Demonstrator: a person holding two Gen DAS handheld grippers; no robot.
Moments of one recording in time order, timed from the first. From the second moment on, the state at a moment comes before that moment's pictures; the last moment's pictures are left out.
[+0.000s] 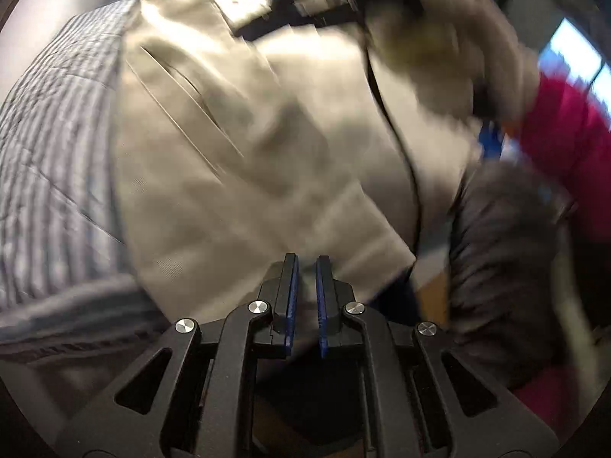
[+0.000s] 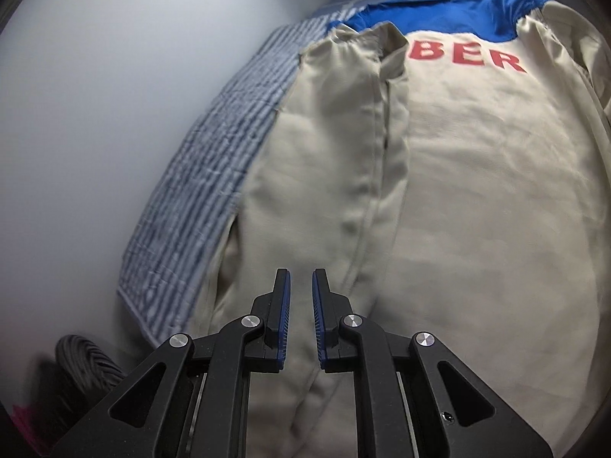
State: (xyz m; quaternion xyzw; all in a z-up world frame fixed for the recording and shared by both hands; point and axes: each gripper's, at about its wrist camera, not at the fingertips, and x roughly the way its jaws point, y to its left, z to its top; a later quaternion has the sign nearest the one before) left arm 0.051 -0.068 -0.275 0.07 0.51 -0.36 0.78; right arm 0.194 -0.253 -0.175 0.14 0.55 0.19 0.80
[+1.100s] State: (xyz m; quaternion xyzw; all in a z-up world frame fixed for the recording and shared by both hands) left arm 0.081 0.045 -0.254 -0.09 0.53 -0.33 0.78; right arm 0.047 -0.215 -0.179 0.19 0.66 0.22 0.69
